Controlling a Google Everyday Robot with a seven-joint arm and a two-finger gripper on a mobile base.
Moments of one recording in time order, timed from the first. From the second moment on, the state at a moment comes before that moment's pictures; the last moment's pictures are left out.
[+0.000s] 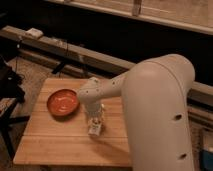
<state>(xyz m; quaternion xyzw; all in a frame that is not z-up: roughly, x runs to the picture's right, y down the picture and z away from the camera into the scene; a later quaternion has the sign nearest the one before) -0.058 0.198 0.822 -0.25 0.27 0.66 0.65</state>
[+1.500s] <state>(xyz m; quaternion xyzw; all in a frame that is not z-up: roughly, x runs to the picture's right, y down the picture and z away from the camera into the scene) -0.162 0.085 0.809 -0.24 0.21 0.62 0.72</state>
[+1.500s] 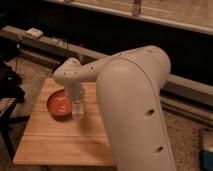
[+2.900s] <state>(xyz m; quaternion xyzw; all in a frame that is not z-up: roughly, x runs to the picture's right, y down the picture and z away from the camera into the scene) -0.259 0.077 0.887 -0.27 0.17 0.56 0.76</state>
